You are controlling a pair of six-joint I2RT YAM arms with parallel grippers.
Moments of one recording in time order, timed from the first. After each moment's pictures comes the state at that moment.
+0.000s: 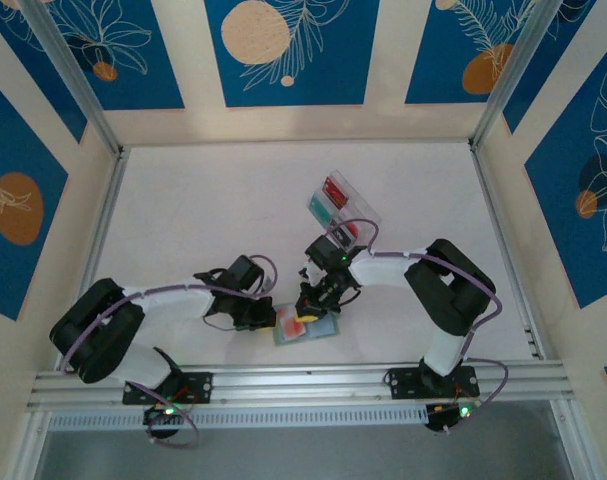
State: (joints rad) left arm -0.75 1.44 0.57 -0.33 0.46 -0.79; right arm 0.78 1.76 0.89 -0.43 -0.67 0.76
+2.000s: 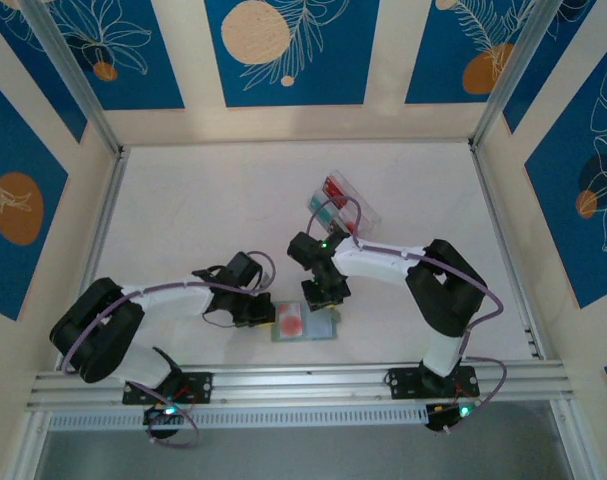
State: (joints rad) left arm -0.71 1.44 0.59 -0.34 0.45 -0.78; right arm 0.88 1.78 1.15 -0.93 -0.10 0.58
